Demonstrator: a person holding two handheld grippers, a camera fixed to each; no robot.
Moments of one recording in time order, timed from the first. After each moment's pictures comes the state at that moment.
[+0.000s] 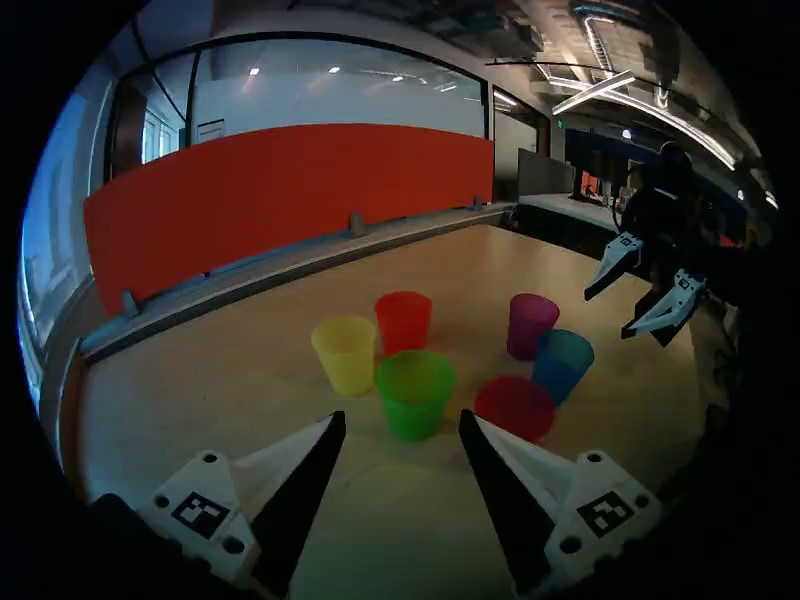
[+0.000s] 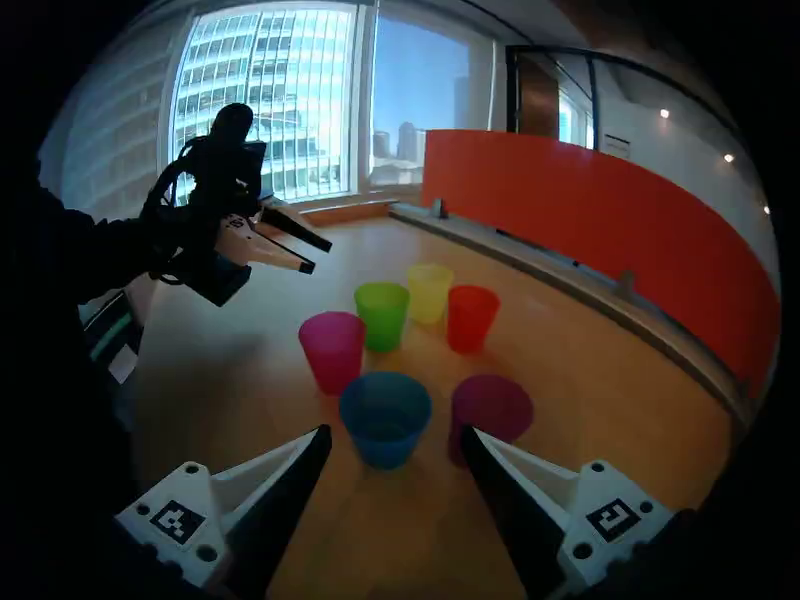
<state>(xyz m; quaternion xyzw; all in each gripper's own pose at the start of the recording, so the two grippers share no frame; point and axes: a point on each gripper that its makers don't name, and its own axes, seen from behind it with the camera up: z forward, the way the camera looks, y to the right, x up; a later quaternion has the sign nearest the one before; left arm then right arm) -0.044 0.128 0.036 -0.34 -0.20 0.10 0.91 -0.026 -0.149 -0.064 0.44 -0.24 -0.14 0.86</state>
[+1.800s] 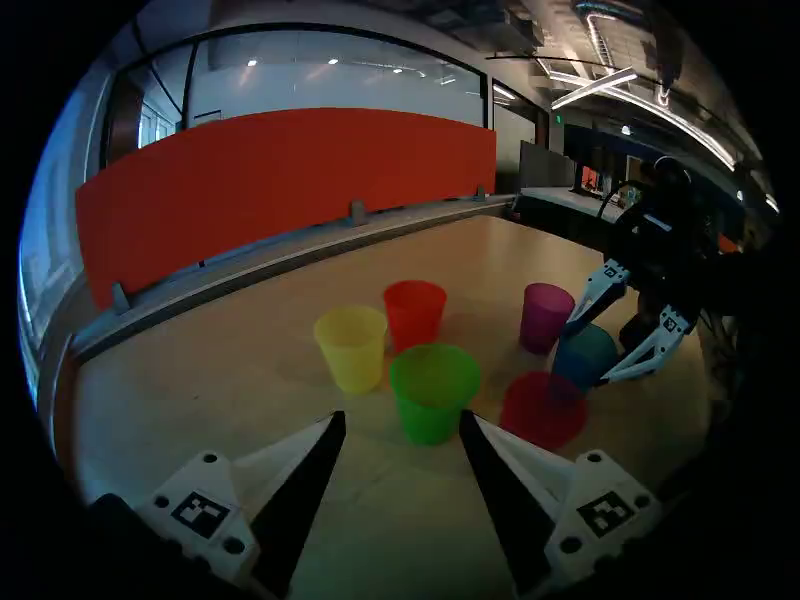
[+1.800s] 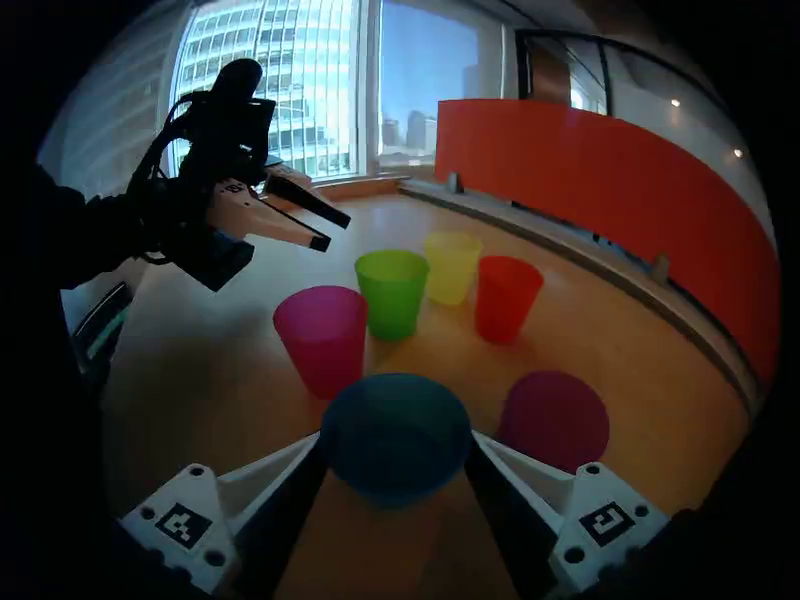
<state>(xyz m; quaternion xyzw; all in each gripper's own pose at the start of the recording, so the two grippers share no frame) -0.063 0.131 0.064 -0.35 -0.22 0.10 0.91 -0.088 -0.199 -0.034 0.45 -0.26 -0.14 0.84</state>
